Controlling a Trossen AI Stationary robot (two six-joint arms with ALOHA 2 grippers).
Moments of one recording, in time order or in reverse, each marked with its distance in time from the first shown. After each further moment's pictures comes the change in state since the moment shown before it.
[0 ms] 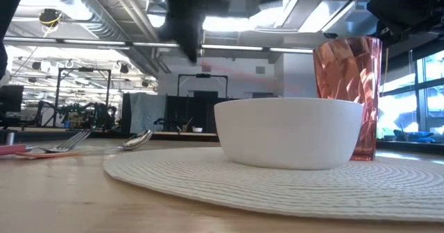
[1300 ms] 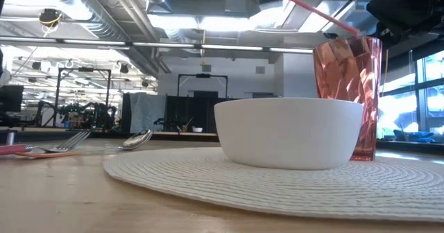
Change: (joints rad) left arm -0.232 -0.082 0.189 0.316 -0.388 1.440; right arm 0.000 0.002 0.000 -0.006 0.000 0.028
